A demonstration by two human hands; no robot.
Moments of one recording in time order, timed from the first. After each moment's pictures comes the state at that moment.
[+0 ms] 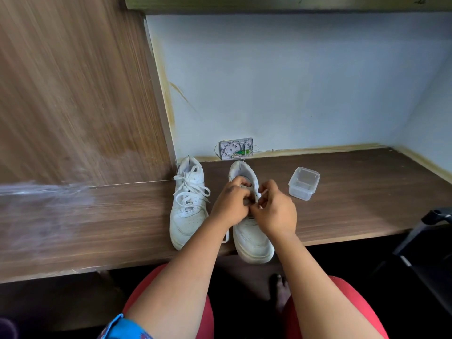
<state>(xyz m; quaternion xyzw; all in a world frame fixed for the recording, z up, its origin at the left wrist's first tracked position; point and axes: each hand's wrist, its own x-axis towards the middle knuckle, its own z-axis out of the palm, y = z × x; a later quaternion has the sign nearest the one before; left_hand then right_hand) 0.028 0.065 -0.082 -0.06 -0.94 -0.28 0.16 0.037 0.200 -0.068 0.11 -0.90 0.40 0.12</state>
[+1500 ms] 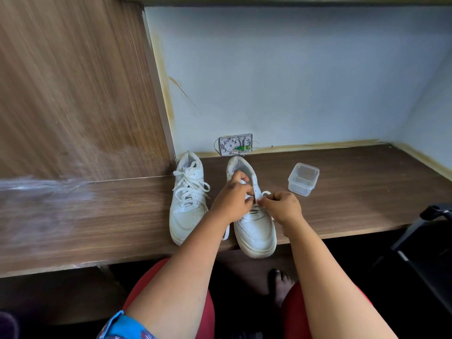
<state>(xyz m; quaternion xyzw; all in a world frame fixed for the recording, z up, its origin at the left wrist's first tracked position) 0.032 0.067 -0.081 -0.07 -0.95 -0.25 0.15 0.018 0.217 -0.074 -0.02 -0.84 0.54 -0.07</state>
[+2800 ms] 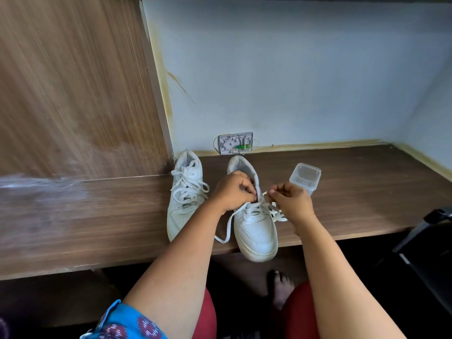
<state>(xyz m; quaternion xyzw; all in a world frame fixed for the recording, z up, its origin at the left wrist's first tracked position) 0.014 0.060 -0.067 0.00 -0.89 -0.44 0.07 0.001 0.231 -0.074 0.00 -0.77 0.63 -0.05</state>
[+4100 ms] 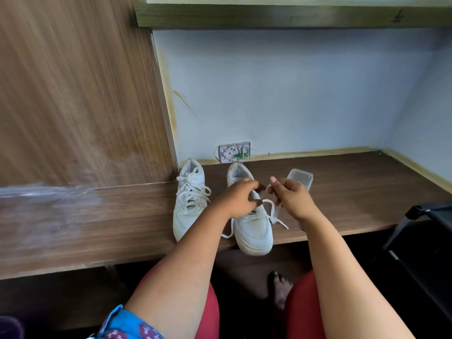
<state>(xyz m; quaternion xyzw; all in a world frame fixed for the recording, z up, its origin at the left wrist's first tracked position) 0.053 0.081 -0.034 -0.11 -0.94 -0.32 0.04 0.049 0.245 -0.012 0.10 -0.81 0.58 -0.03</state>
